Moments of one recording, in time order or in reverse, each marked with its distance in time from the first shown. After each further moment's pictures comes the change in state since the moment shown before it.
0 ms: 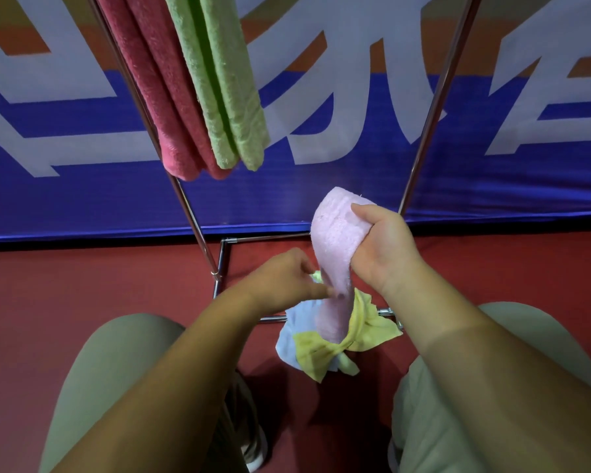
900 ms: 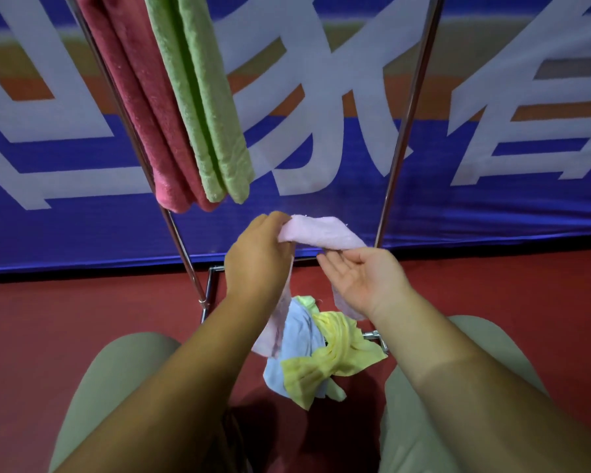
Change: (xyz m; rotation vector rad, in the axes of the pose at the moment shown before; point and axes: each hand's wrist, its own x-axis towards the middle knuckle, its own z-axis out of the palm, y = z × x) left_hand -0.005 0.050 -0.020 0.110 0.814 0.195; right_hand -0.021 -0.013 -0.012 0.135 0.033 0.090
